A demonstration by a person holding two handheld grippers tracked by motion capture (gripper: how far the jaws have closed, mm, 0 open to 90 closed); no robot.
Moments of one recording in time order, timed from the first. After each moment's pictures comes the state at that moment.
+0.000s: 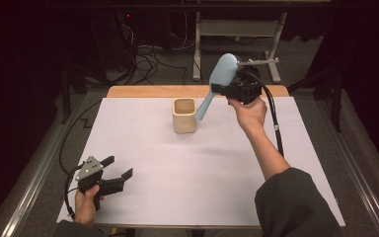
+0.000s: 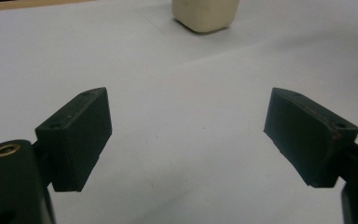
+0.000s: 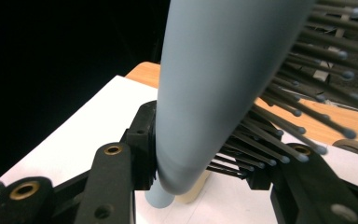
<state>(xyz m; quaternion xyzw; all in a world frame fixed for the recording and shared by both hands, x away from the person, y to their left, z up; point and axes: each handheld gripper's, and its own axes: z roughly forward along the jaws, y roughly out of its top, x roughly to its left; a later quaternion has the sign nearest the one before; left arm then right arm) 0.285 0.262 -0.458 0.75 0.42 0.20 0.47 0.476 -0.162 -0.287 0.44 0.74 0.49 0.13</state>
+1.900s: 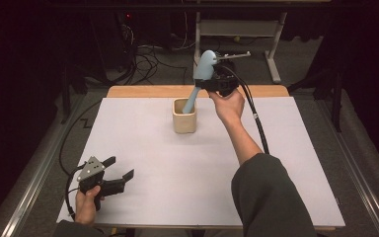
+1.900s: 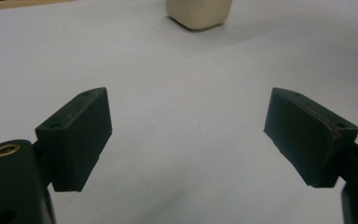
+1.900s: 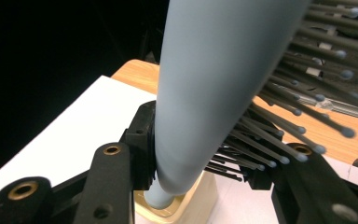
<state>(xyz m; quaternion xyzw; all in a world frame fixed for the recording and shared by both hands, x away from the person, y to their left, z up) 0.285 0.260 -0.458 0.75 0.41 0.20 0.47 0.512 -0.112 -0.299 0.45 0.75 0.46 0.14</state>
